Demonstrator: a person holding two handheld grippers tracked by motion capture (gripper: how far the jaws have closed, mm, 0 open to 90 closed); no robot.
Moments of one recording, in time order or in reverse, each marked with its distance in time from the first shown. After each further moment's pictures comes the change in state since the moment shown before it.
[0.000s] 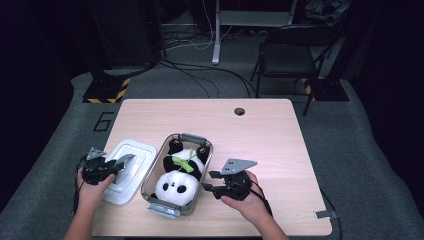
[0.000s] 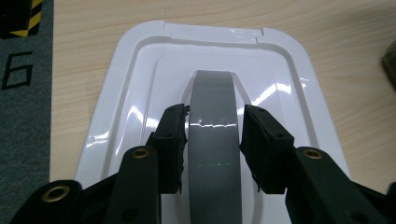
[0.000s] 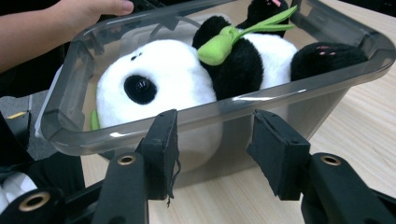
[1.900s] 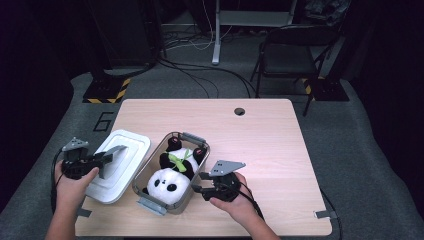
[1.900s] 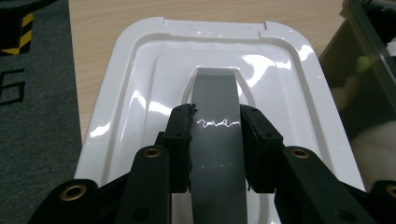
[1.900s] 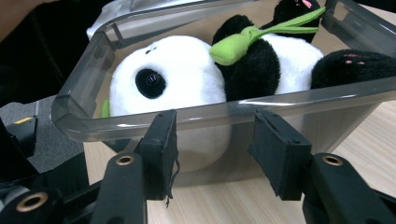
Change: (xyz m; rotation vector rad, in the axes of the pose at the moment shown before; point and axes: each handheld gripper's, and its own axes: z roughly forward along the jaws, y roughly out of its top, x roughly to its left) left arm -0.005 0.047 -0.076 -0.043 -0.070 -0.004; right arm 0.014 0.006 0.024 -0.018 0.020 0.009
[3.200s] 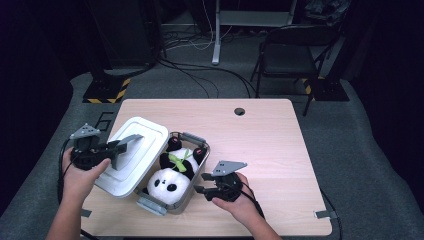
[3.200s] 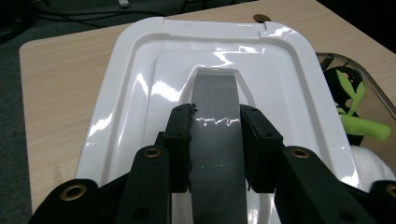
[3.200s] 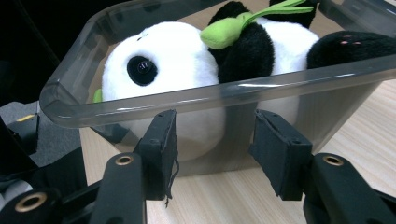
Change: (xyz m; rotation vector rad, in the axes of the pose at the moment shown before) left arm -0.060 0.049 -0.020 -0.037 -0.107 0.080; right arm -0.005 -0.007 0.001 0.021 0.004 0.014
